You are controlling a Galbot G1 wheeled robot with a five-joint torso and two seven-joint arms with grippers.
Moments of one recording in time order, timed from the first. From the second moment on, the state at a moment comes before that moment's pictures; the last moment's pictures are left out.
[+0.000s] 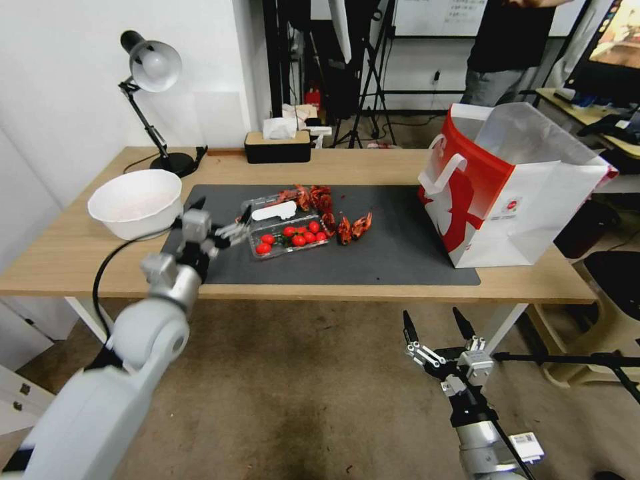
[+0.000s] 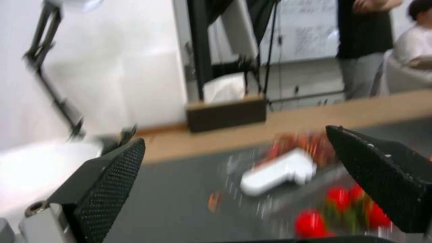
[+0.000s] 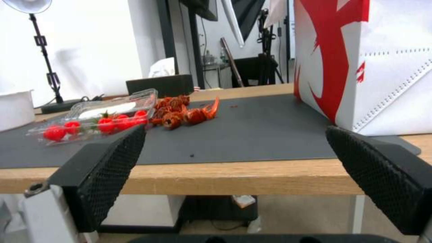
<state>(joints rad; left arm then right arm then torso) 1.26 -1.03 -0.44 -2.03 -0.47 0.08 -0.13 -1.78 1.28 0.45 2.08 0.29 0.40 0.01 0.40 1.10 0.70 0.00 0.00</state>
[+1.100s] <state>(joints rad) 1.65 -1.15 -0.61 -1.97 -0.44 -0.24 0.01 -1.74 1.24 0.46 2.08 0.35 0.33 0.02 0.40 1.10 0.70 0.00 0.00</state>
